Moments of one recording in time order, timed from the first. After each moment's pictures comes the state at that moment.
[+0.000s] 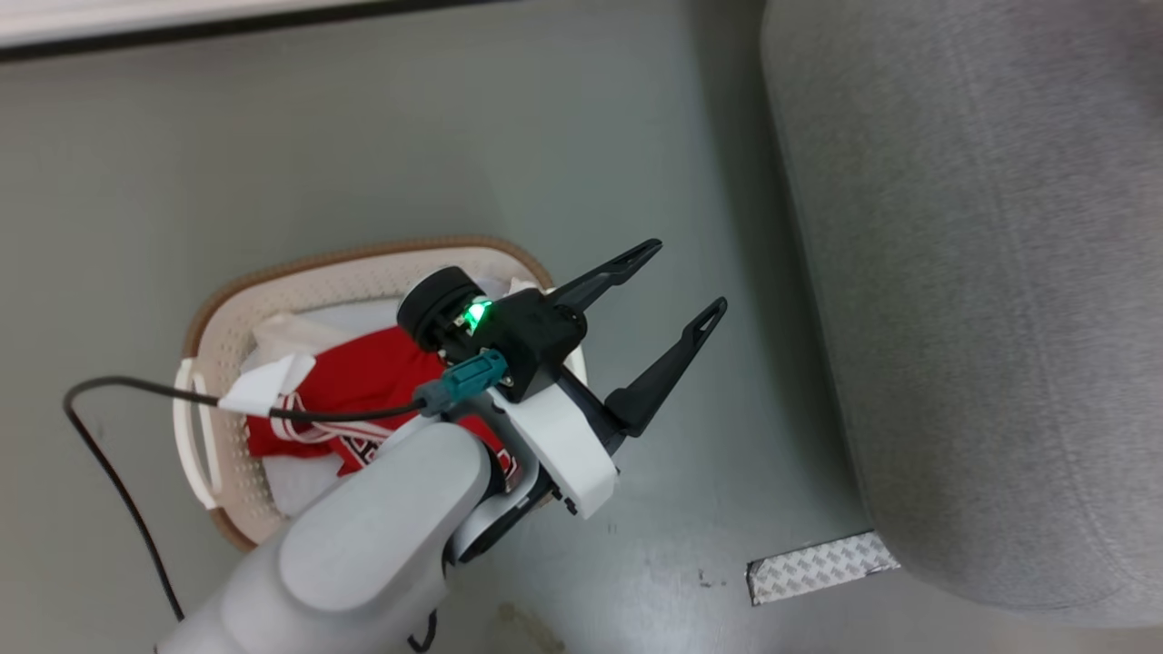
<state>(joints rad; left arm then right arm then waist) -0.81 0.29 -0.88 0.20 -0.49 -0.06 -0.16 -1.11 -0.58 -0.14 0.45 0.74 0.13 -0.26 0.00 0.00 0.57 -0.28</state>
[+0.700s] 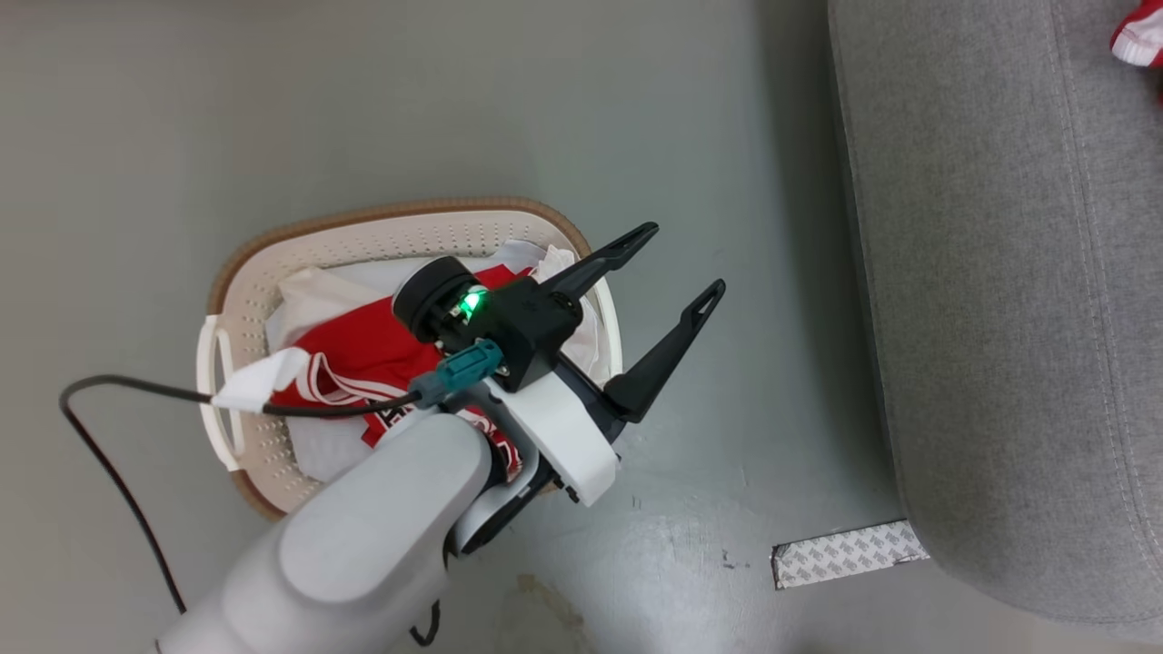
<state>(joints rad) -0.83 0.29 -0.88 0.20 -0.50 -0.03 -0.17 -1.12 -0.62 0.23 0.97 0.66 0.13 0.05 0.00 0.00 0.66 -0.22</state>
